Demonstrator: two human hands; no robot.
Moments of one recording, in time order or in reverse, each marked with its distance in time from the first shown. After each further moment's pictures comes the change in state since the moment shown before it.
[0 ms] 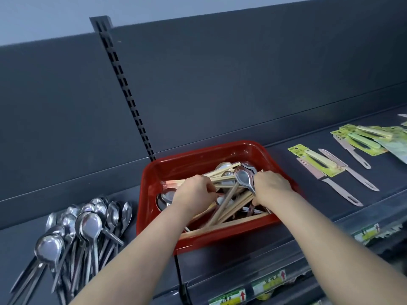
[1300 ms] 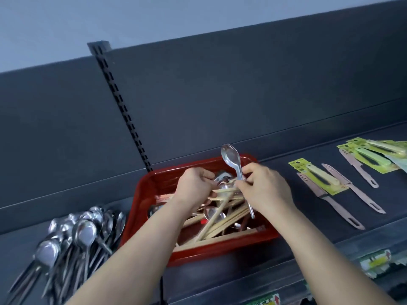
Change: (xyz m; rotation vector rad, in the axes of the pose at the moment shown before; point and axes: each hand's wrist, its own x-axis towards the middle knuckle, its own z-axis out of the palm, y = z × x) left_hand 0.020 0.048 -0.008 -0.669 0.146 -0.196; right_hand -0.008 0.026 -0.022 0.590 0.415 -0.206
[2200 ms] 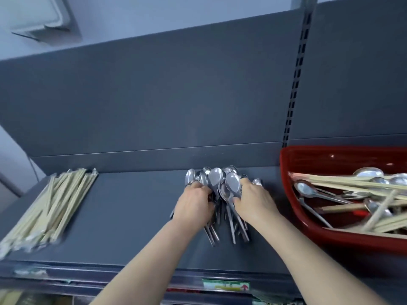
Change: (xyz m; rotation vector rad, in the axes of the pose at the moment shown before) left_hand -0.094 -0.213 -0.265 0.806 0.214 -0.030; right_hand -0.101 -0.265 0.203 -0.085 -0.438 -0.195
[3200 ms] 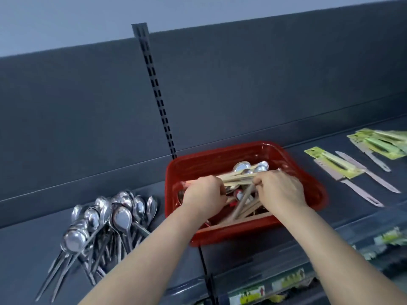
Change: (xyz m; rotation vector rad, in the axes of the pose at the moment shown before) left_hand 0.024 0.264 0.030 -0.043 -0.140 0.398; right_hand -0.054 0.228 -0.146 -0.319 0.282 0.272
